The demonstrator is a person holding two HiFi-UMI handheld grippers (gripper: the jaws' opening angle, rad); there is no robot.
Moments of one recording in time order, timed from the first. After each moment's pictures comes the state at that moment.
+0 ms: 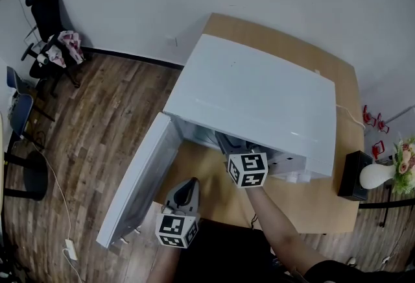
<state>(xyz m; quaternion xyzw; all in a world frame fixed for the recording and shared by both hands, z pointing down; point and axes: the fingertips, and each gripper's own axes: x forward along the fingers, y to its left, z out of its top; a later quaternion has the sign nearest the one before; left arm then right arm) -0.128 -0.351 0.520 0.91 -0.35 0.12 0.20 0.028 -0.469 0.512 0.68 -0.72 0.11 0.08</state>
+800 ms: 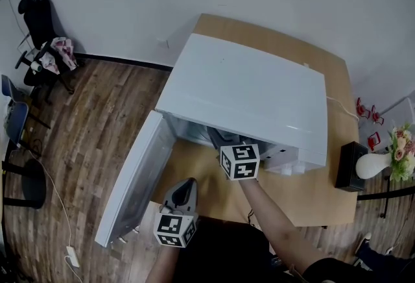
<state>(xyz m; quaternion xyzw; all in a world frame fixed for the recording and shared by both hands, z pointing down) -0.126 -0.338 0.522 0.92 -0.33 0.12 0.20 0.028 -0.468 0.517 0.69 -0.70 0.15 0.10</state>
